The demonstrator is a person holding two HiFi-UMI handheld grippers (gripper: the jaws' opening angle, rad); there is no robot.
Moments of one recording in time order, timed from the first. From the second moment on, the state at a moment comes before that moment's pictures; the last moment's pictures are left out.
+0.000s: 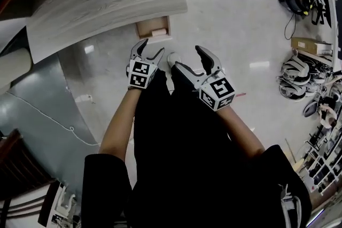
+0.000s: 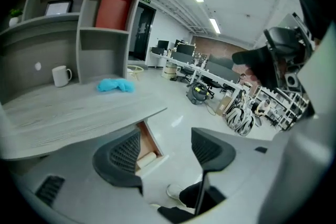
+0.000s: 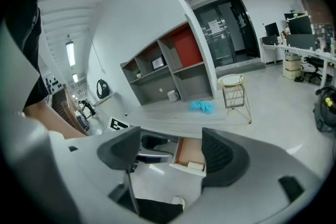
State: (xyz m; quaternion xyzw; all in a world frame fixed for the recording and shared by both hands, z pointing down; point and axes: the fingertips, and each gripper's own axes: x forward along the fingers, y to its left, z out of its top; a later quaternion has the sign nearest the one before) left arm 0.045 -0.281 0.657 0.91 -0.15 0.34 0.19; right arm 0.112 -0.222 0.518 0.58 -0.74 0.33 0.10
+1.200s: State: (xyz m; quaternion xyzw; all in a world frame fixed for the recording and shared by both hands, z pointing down) left arm 0.094 -0.300 0.905 0.87 -0.05 0.47 0.14; right arm 0.099 -0.197 0.657 0.57 -0.71 0.41 0.09
